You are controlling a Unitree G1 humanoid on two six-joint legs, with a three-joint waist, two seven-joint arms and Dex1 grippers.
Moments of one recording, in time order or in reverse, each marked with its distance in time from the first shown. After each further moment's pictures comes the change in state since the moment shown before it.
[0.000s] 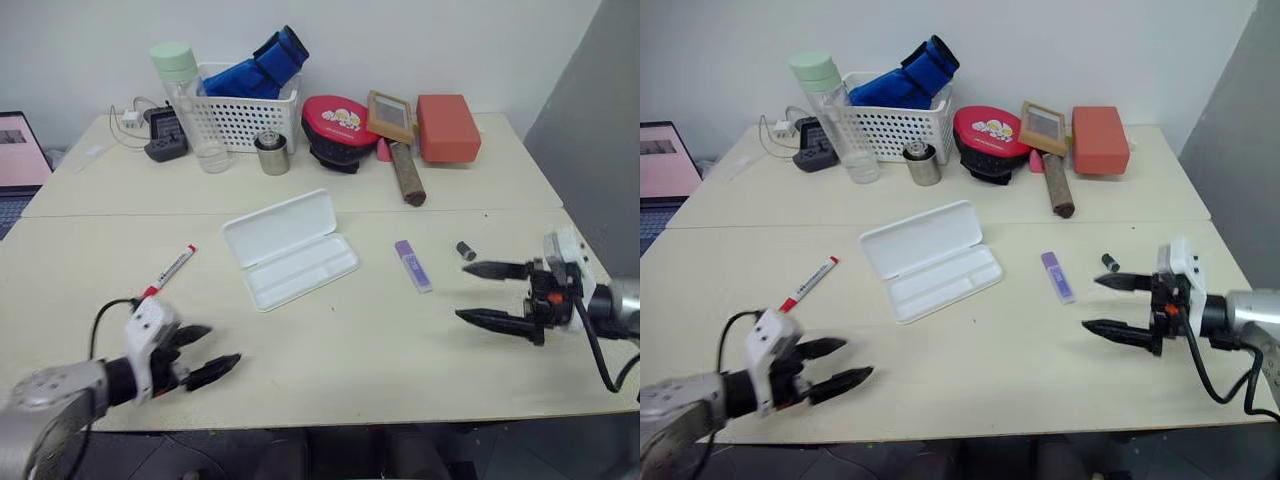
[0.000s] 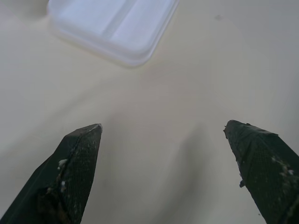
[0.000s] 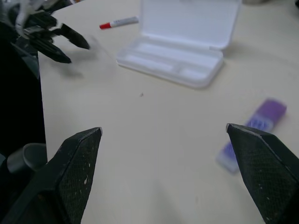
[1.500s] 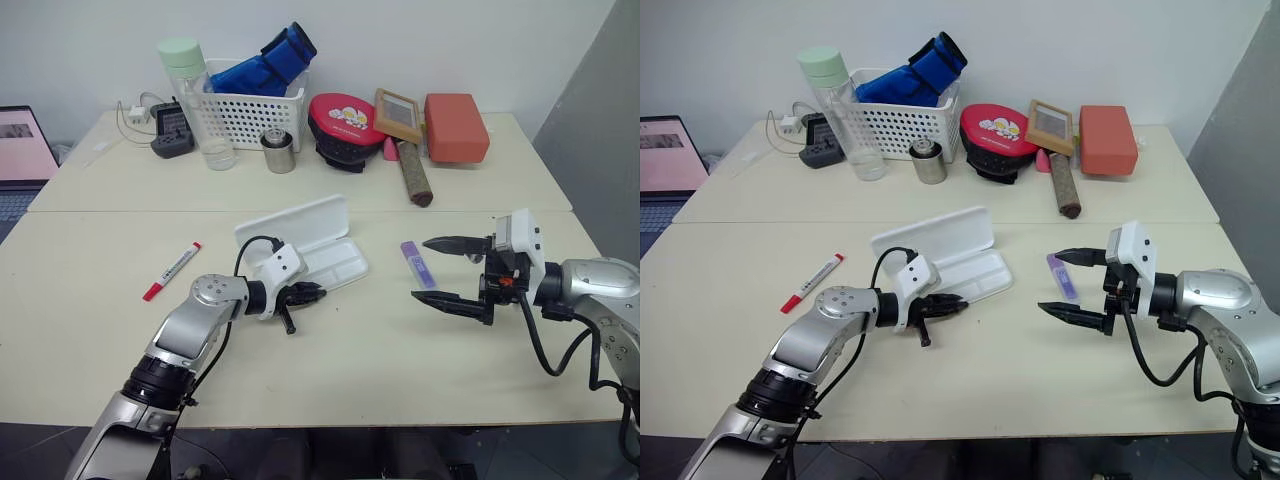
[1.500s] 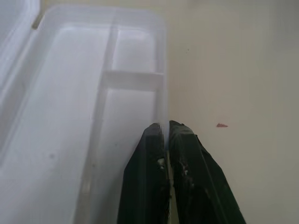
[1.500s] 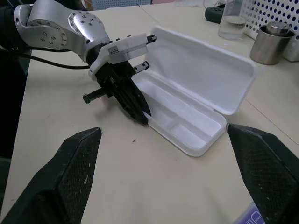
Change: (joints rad) left arm -0.611 -0.234 -0.517 0.466 0.353 -0.203 -0.053; right arm -0.115 0.099 0.128 -0.052 -0.066 -0.055 -0.134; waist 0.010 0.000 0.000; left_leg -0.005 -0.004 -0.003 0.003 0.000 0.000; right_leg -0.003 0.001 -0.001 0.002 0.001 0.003
